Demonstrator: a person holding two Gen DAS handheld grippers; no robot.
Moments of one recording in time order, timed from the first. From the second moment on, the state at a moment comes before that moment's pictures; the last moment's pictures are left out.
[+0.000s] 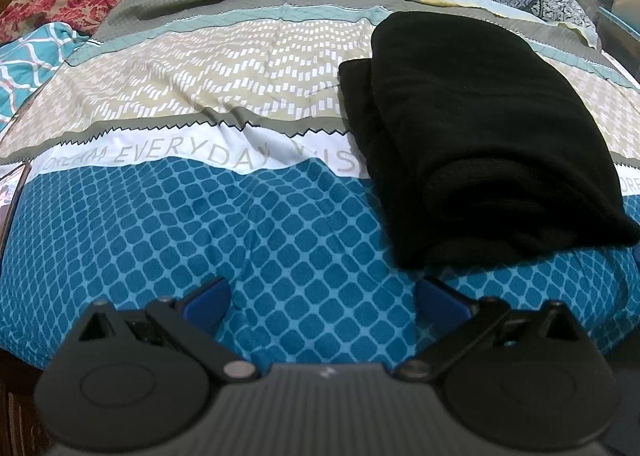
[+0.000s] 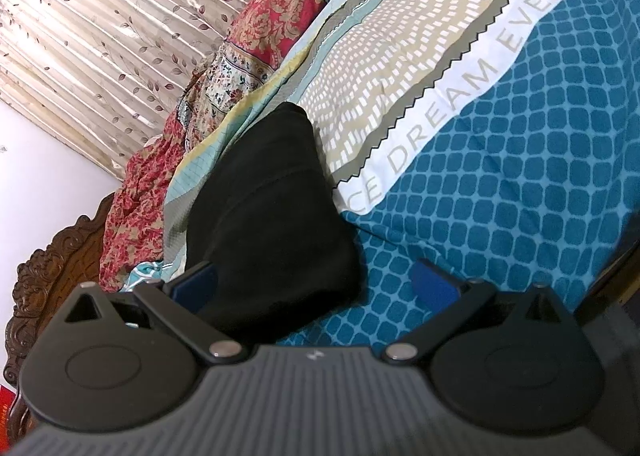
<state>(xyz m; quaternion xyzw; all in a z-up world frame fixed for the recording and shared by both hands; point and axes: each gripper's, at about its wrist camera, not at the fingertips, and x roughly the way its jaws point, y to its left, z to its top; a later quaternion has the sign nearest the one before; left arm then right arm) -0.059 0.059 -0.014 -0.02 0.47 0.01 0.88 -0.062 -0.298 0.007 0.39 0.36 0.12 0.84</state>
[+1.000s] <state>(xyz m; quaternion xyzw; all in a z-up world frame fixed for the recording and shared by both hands) 0.055 0.071 -0.031 -0.26 0.51 -0.18 0.80 0.037 -0.265 0.025 0.19 0.40 0.22 0.87</state>
